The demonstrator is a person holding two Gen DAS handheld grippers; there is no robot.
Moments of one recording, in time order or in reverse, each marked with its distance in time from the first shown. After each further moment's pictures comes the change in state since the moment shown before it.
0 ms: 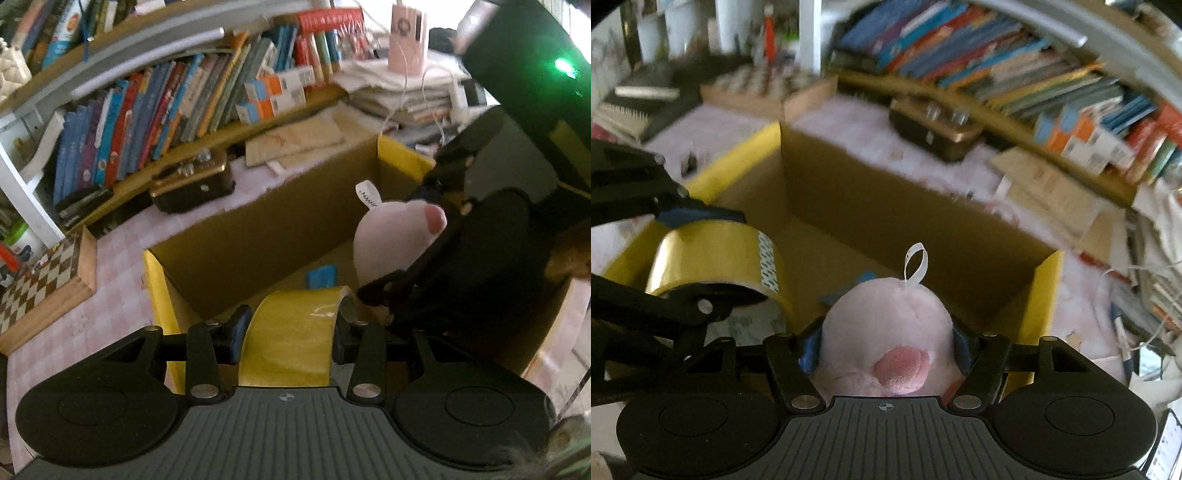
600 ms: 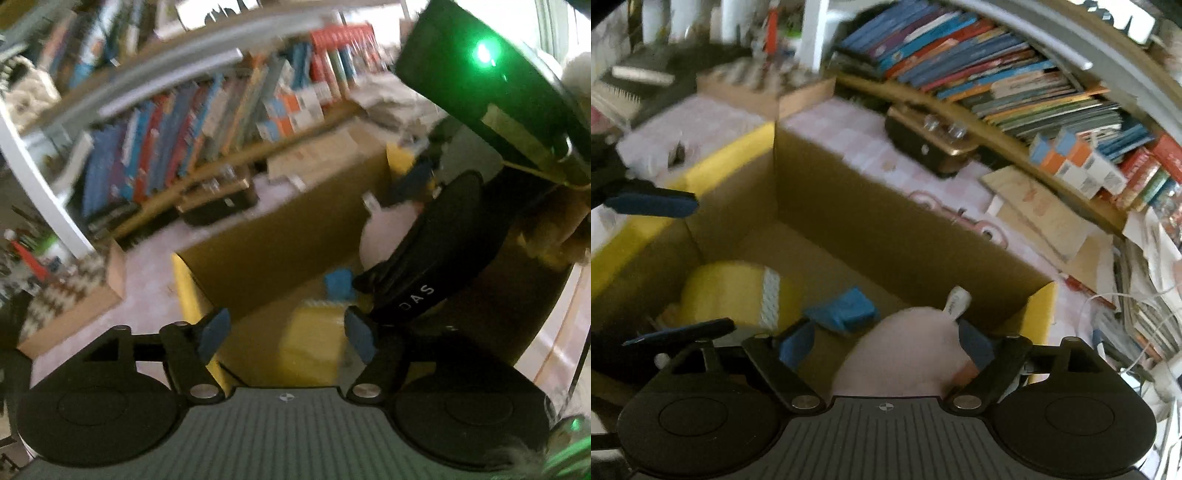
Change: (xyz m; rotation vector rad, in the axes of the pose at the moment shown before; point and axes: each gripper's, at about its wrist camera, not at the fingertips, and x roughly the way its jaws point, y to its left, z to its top) left arm -0.028 -0.008 -0.012 0.005 -0.101 0.112; right arm -0.008 0.003 0.009 -0.029 -0.060 -0.058
